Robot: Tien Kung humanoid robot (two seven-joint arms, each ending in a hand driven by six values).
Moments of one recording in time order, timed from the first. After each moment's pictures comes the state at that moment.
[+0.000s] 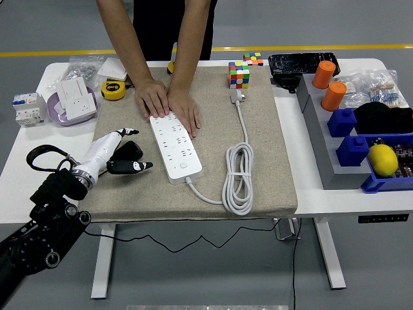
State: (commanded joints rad) left arm -0.34 0.16 -1.14 -1.02 1.98 0.15 0.05; right arm 0.03 -0.11 1.35 0.18 -1.02 0.03 -0.07
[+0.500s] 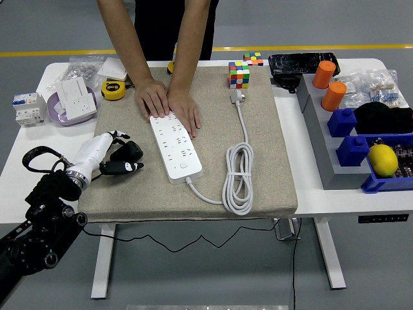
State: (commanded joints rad) left arm -0.34 0.16 -1.15 -0.98 2.06 0.17 0.06; right arm 0.04 -0.11 1.35 0.18 -1.01 0.03 -0.06
